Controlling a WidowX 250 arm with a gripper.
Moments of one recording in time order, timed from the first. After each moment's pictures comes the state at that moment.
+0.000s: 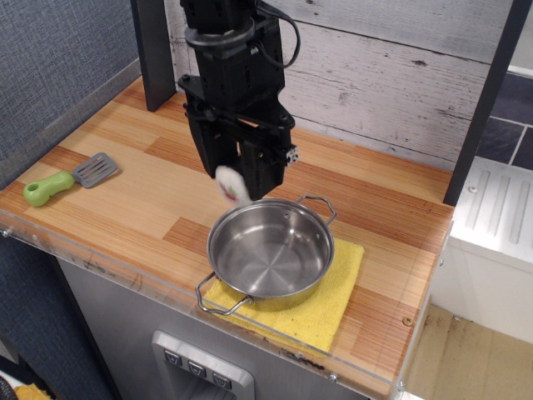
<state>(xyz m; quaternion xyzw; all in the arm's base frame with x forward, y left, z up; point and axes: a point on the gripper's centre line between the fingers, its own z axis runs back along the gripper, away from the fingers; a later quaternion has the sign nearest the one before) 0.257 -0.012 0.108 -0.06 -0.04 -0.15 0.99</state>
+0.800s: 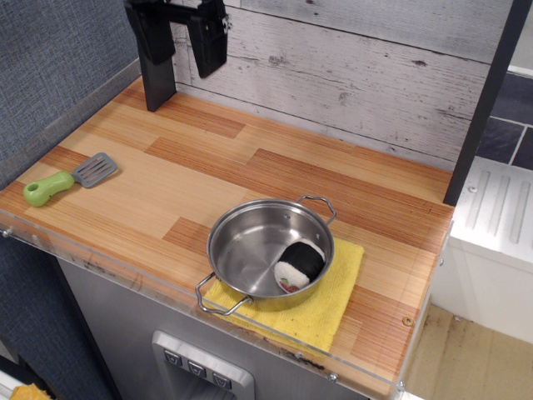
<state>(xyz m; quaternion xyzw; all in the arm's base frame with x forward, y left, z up) 0.329 0.092 0.132 -0.04 -0.05 -0.04 1.00</state>
